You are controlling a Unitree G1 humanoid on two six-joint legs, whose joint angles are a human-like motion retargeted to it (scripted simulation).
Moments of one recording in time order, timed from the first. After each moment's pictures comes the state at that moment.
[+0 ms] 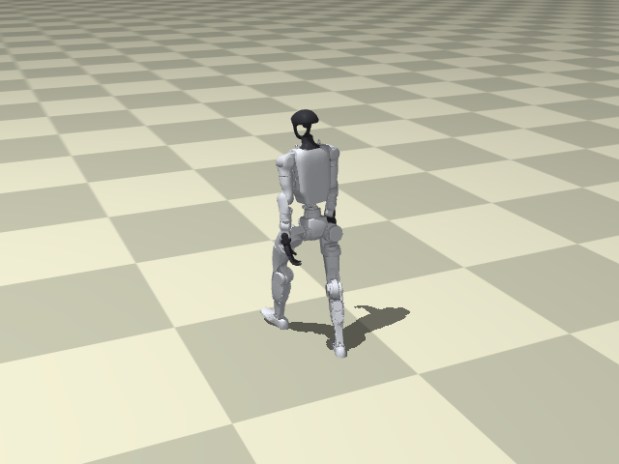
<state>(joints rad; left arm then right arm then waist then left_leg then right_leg) 0.16 0.12 0.37 1.44 1.05 -0.08 -0.29 -0.17 -0.10 -0.18 1.40 -0.79 -0.08 -0.35 0.08 -0.06 -0.03 -0.59 0.00 0.30 0.19 0.00 0.02 0.14 -0.03 -0.40 0.06 -0.32 0.04</state>
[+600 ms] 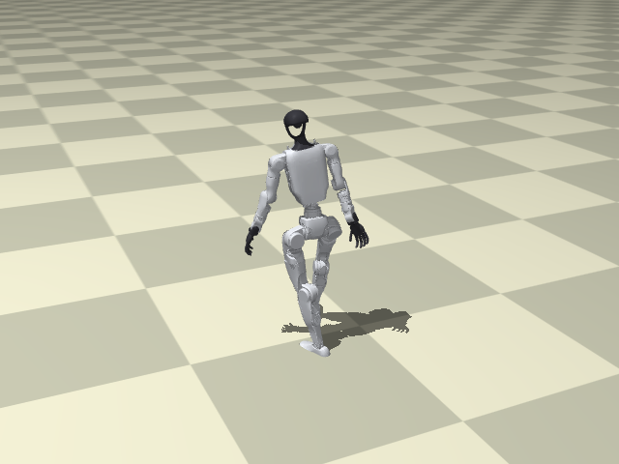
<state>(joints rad) -0.12 0.36 0.39 1.30 0.72 -0.11 0.07 0.08 -0.10 -0.23 1.68 -0.95 0.02 -0.29 -0.13 -0.11 0.00 0.08 -0.06 0.33 0.02 -0.27 -0.02 -0.57 -0.10 -0.33 0.14 -0.15 -0.02</state>
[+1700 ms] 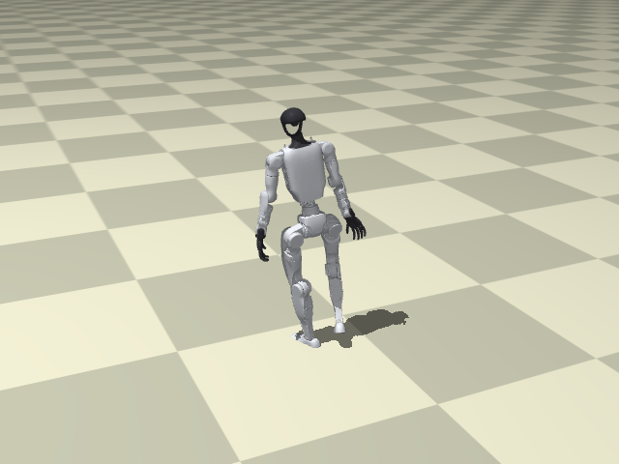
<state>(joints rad) -0.06 0.29 0.41 1.41 0.77 0.01 -0.18 0.02 -0.12 -0.20 1.59 -0.94 0.06 -0.37 -0.08 -0.04 -0.03 -0.16 0.03 0.31 0.11 -0.16 0.04 -0.38 -0.18 -0.39 0.89 -0.06 0.05</state>
